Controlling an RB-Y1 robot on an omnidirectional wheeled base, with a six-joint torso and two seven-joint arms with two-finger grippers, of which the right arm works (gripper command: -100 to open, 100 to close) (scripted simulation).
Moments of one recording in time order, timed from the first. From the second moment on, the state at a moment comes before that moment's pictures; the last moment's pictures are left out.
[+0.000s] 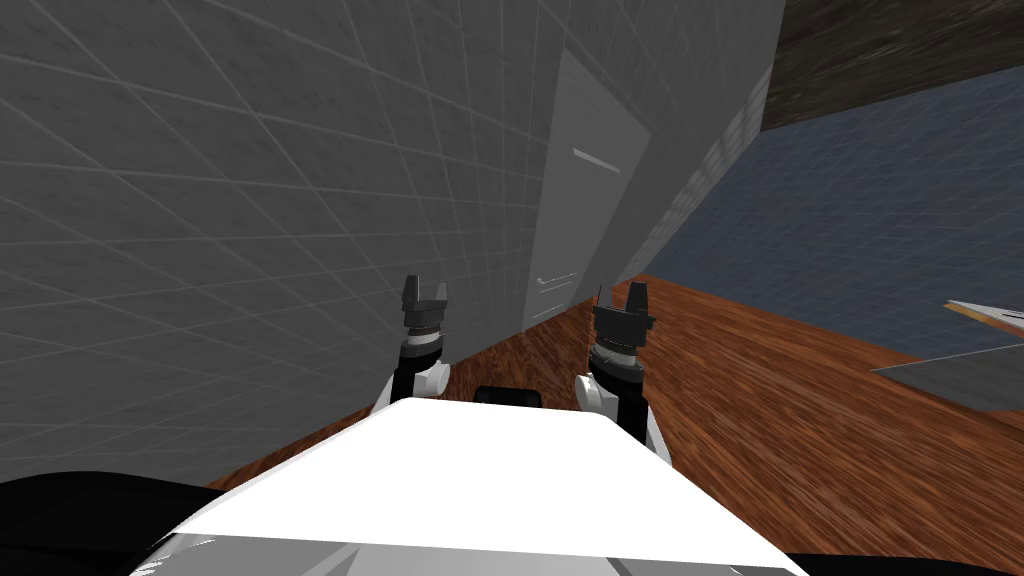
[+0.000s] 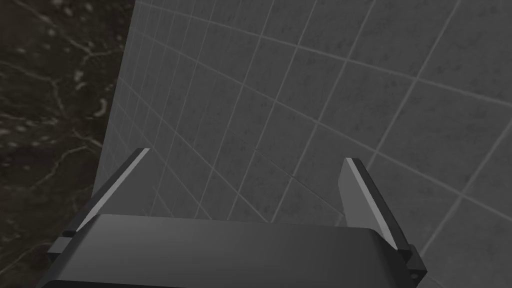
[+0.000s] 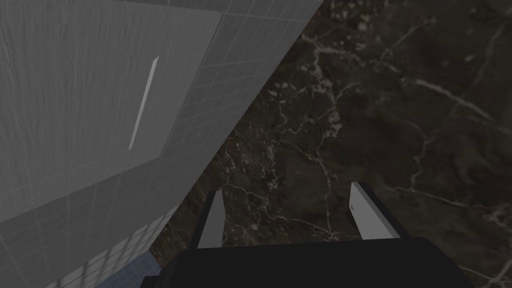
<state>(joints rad) 0.51 0.03 0.04 -2.35 0.10 -0.65 -0.01</state>
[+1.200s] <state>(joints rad) 0.41 -0.03 0.03 -2.07 0.16 -0.69 0.17</state>
